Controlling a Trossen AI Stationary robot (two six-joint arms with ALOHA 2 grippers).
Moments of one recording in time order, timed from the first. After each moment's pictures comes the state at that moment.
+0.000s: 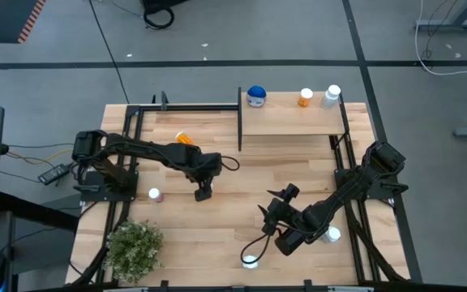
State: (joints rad) left arm 0.02 1.66 1.11 -0.74 0.03 -0.22; right arm 0.64 1.76 1.07 -0.61 1.03 0.97
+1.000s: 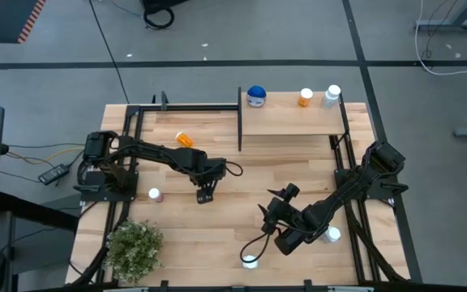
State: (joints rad) left arm 0.01 1.76 1.11 -0.71 0.01 -0.19; right arm 0.64 1.76 1.07 -0.61 1.04 0.98
